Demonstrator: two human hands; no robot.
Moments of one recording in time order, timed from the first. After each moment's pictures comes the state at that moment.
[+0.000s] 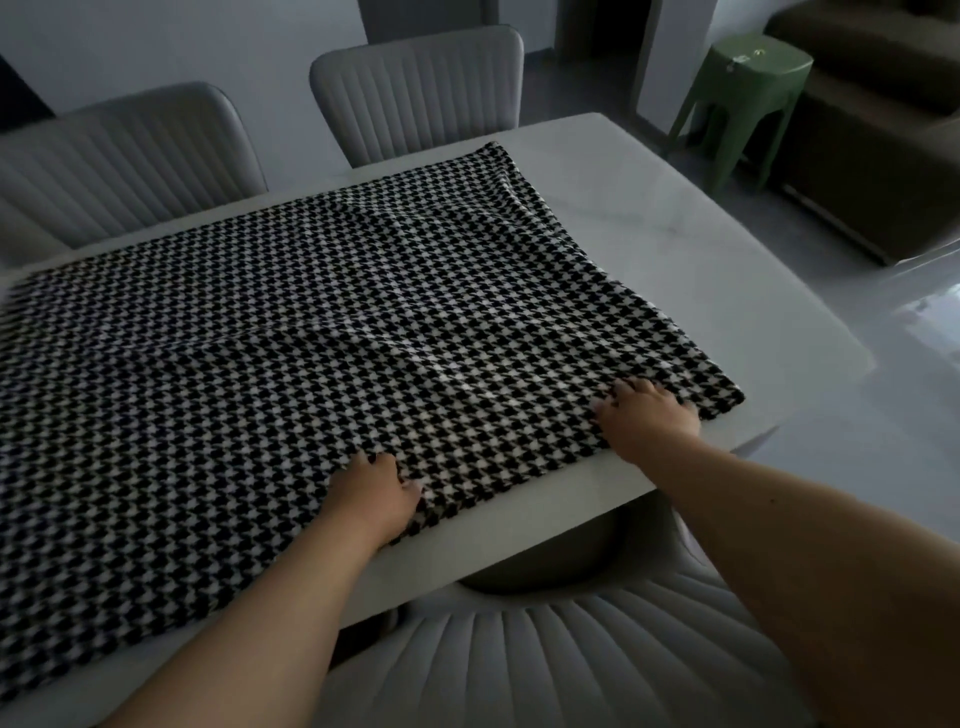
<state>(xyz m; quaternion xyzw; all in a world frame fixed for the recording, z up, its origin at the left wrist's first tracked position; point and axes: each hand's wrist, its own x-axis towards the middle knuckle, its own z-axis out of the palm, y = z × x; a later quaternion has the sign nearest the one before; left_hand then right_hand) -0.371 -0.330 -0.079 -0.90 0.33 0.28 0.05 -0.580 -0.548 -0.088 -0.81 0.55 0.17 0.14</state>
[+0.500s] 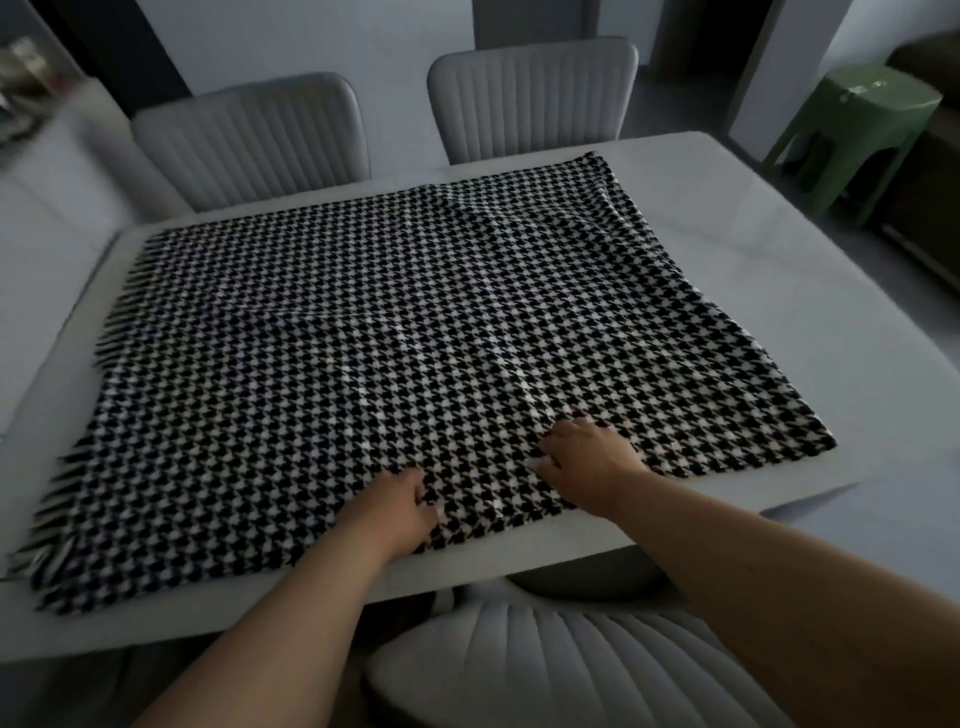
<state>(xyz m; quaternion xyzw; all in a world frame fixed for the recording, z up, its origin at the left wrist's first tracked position) -0.346 -0.253 -0.078 -0.90 0.32 0.31 0.01 -0.491 -0.453 -0.088 -0.95 0.24 0.12 0.13</state>
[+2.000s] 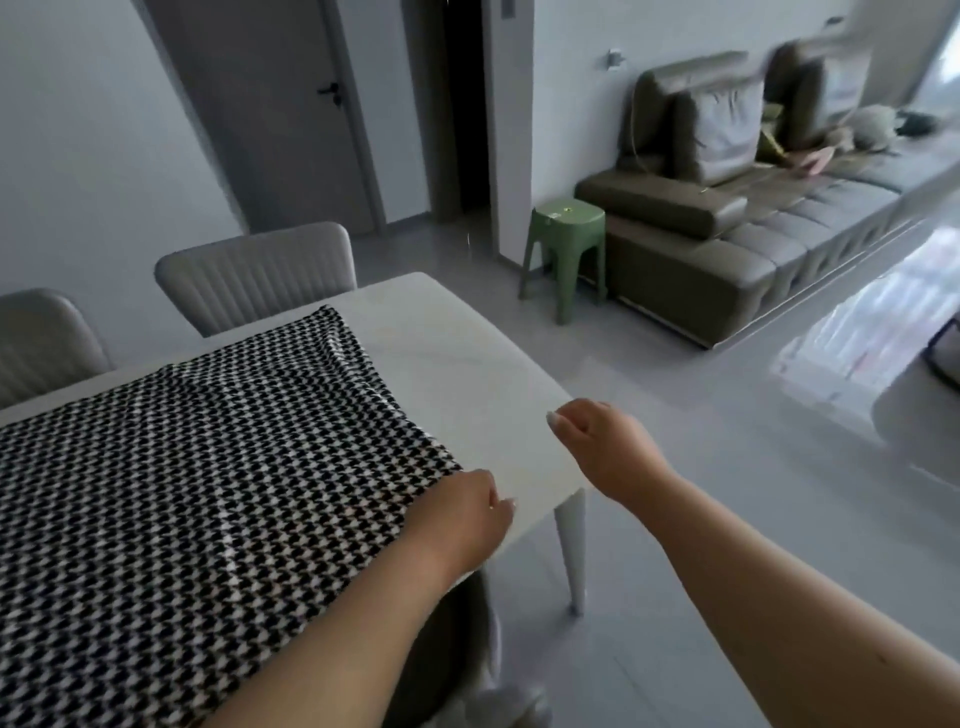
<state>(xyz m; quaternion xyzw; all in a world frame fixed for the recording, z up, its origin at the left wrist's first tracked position) -0.650 -0.536 0.037 -0.79 0.57 0.21 -0.09 -0.799 -0.647 0.044 -0.81 0.50 -0.18 0.26</state>
